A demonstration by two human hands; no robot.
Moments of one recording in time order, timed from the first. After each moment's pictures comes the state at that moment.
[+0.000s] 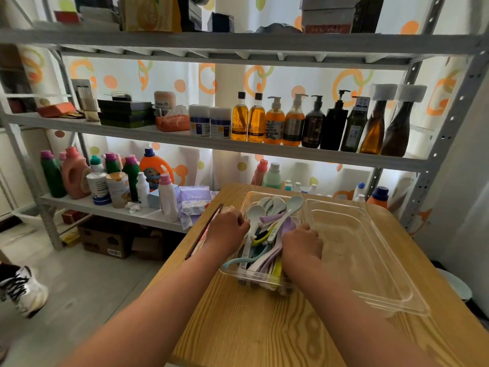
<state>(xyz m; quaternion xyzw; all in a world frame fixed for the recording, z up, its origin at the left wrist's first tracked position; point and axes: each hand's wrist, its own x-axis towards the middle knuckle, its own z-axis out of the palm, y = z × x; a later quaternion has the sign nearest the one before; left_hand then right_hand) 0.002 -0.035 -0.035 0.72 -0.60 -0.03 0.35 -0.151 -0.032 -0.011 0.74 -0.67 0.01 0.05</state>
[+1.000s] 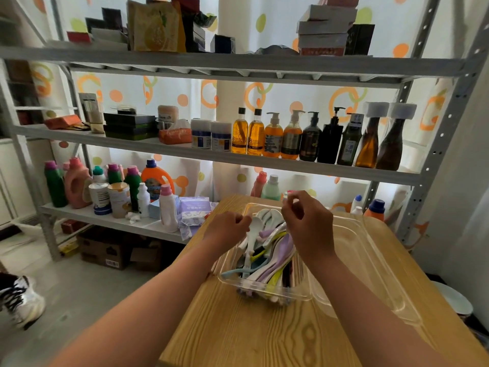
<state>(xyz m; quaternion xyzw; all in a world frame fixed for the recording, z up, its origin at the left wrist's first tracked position) 0.004 -0.035 -0.003 0.69 -0.61 -0.12 0.36 -0.170 -0.021 0.037 0.73 -0.39 0.56 0.02</state>
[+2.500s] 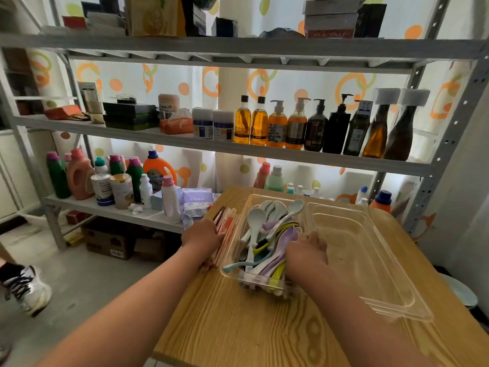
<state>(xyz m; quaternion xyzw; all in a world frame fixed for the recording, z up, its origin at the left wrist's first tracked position) 0.056 -0.041 -0.052 0.83 -0.54 -0.03 0.17 -0.162 -0.017 -0.004 0.77 -0.62 -0.12 0.09</state>
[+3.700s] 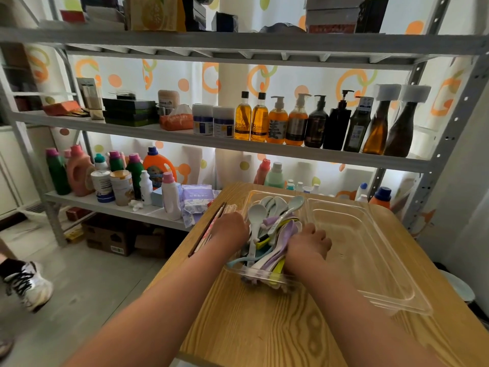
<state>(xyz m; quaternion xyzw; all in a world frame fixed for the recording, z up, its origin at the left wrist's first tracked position) -0.002 -0.044 -0.031 0.79 -0.58 -0.05 0.19 -0.156 -0.032 -0.012 0.73 -0.68 -0.06 0.02</state>
